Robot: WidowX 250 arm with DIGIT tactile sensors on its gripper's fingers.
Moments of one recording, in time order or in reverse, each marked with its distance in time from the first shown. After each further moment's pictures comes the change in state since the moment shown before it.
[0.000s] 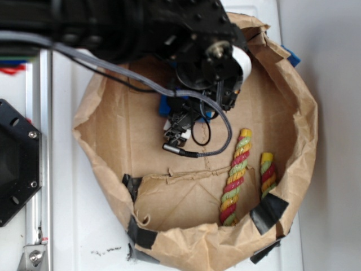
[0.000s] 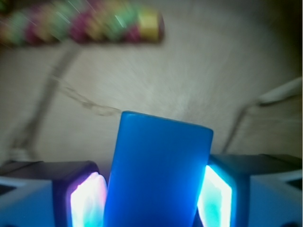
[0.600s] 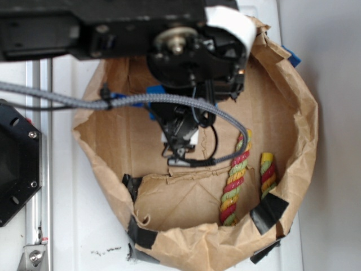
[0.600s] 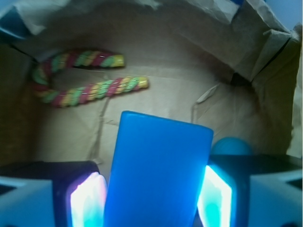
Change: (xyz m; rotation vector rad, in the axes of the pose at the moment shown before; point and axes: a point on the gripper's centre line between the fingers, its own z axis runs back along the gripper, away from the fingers) arm 0.004 -0.033 0.083 0.100 -0.053 0.295
